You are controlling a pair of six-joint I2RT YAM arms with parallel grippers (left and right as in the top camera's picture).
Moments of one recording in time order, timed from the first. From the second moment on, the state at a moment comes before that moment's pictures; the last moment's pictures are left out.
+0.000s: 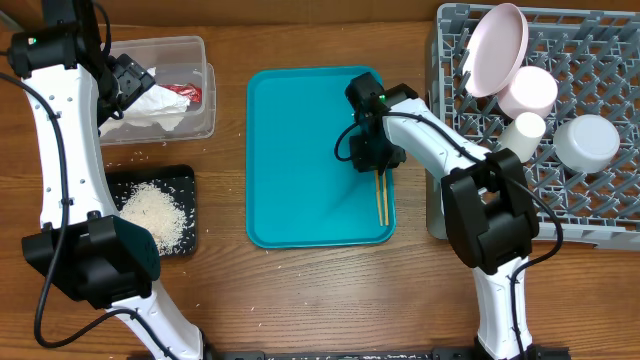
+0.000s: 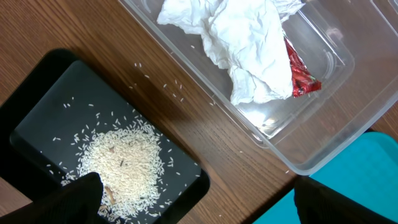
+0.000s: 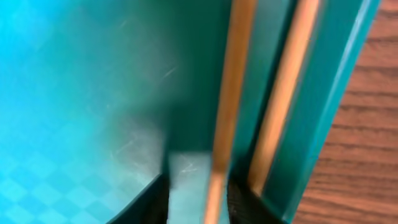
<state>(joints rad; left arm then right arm) 0.24 2.00 2.13 -1.38 -0.14 -0.63 0.45 2.24 1.72 -1.00 -0.02 0.30</state>
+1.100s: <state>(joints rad) 0.24 2.00 2.13 -1.38 -0.14 -0.63 0.01 2.25 2.37 -1.29 -0.05 0.11</state>
